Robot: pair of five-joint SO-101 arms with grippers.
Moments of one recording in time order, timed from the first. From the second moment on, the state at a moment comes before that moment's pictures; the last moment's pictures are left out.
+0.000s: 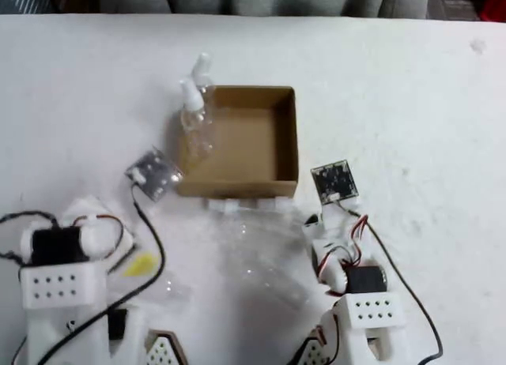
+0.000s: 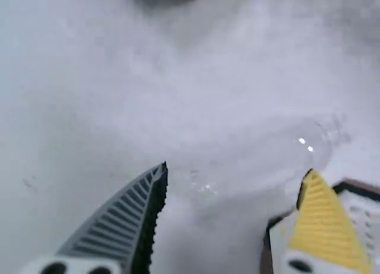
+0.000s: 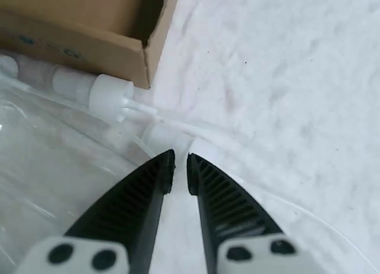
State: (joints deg) left arm -10.8 -56.2 48.0 91.3 -47.1; right arm -6.6 -70.5 86.4 41.1 13.5
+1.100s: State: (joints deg) left arm 0.9 -40.3 75.6 63.1 -55.0; right arm -6.6 -70.5 86.4 41.1 13.5
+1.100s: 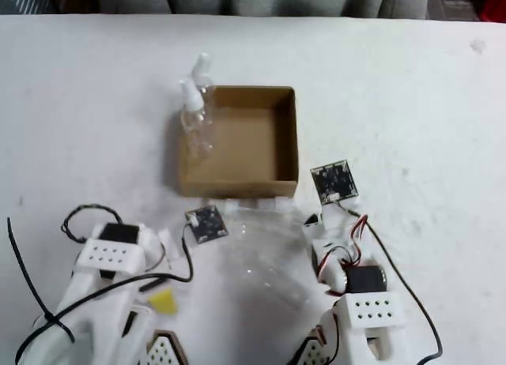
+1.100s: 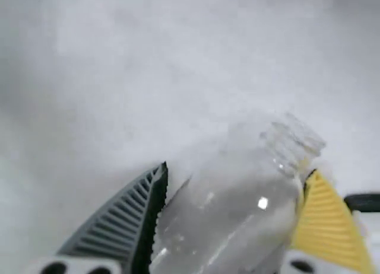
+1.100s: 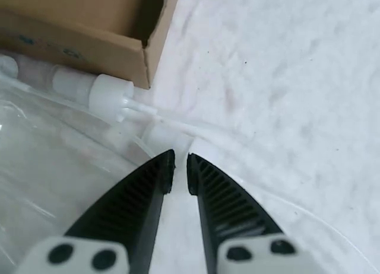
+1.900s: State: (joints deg) left arm 1.0 -40.1 73.6 60.7 -35.4; right arm -6.6 -70.5 86.4 41.1 13.5
